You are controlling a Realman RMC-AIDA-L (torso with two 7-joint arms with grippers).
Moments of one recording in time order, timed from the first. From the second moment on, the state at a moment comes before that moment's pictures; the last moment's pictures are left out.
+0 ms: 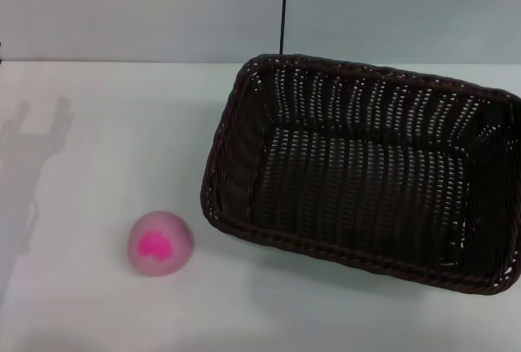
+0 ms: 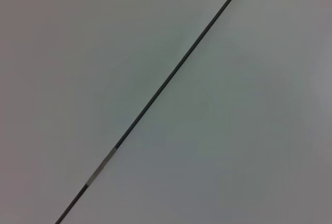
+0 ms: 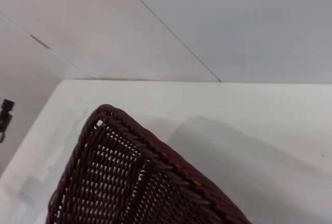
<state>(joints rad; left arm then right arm) -0.31 -2.07 -0.66 -0.09 2.08 1.45 -0.83 0.64 1.82 -0.59 -0.68 -2.26 -1.70 2.16</state>
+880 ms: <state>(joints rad) -0.33 -2.07 -0.66 -0.11 2.08 1.41 -0.83 0.73 1.81 -0.60 -0.54 -2.25 -1.73 1.90</state>
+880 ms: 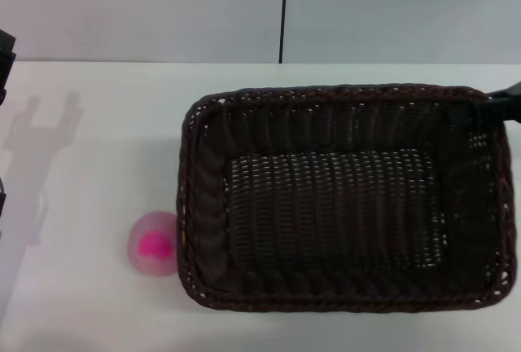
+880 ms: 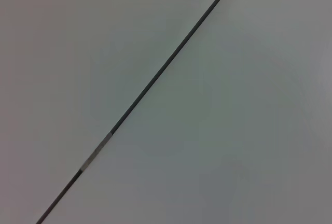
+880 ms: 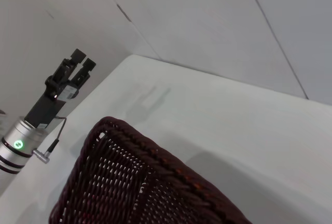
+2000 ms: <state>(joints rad) -0.32 -2.07 -0.60 -0.13 2.08 1.39 -0.85 0.72 1.87 -0.59 -0.58 -1.97 -1.43 1.56</state>
